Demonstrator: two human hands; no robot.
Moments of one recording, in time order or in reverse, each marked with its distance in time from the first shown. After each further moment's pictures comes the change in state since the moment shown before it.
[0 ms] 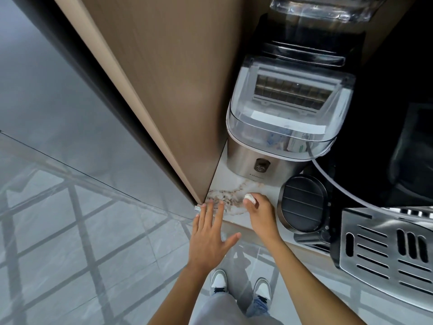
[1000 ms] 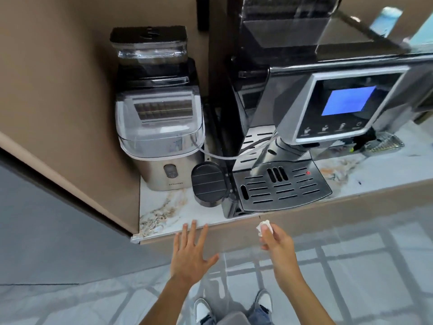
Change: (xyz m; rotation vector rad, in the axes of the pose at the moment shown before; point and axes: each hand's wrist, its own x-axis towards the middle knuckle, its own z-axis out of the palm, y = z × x) left_hand -0.021 0.044 0.043 0.326 -0.258 0.460; right_hand -0.215 0.026 -0.109 0.547 0.587 0.263
